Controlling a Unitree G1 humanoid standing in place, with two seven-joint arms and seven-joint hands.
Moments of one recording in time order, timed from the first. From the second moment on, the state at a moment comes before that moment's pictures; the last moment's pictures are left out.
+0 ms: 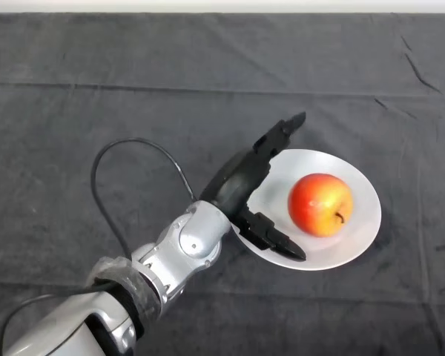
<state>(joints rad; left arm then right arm) -0.81 0.13 -0.86 0.99 -0.19 -0.47 0.22 -0.56 -0.45 -1.16 1.18 1.08 -0.38 0.27</state>
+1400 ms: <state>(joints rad) -0.73 0.41 -0.34 0.99 -0.28 -0.69 0.26 -0.57 -0.45 -1.16 1.18 1.08 -0.38 0.27</state>
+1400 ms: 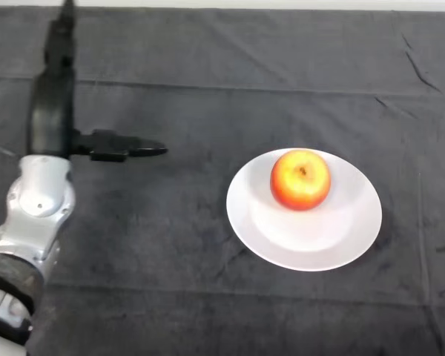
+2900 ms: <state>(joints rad) -0.41 0.58 0.14 1.05 -0.34 -0.90 0.44 -0.57 -0.45 -1.16 1.18 1.08 -0.38 0.27</state>
